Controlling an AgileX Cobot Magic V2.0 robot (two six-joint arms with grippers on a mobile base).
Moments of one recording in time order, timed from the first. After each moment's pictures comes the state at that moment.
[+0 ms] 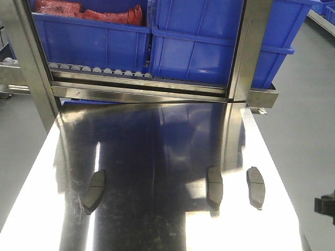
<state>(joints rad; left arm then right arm) -0.02 0.54 -0.63 -0.14 0.77 0.14 -0.05 0.88 -0.54 0.02 0.63 0.07</state>
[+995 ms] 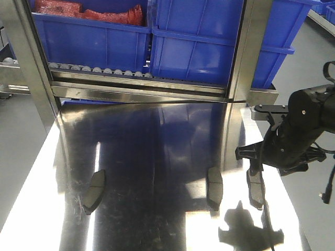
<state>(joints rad) -0.02 0.54 -0.63 -0.14 0.78 0.14 0.19 1.73 -1.18 -0.06 0.89 0.24</state>
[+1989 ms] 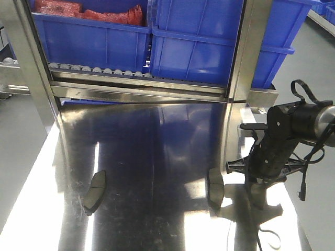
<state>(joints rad) -0.02 0.54 -0.63 -0.14 0.78 0.14 0.19 1.91 -1.20 -0.03 0.84 0.19</state>
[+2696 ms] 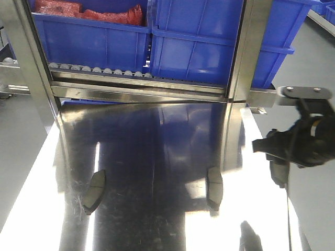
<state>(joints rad) -0.02 0.54 -0.63 -0.14 0.78 0.14 0.19 1.35 -0.96 -0.04 0.70 0.19</state>
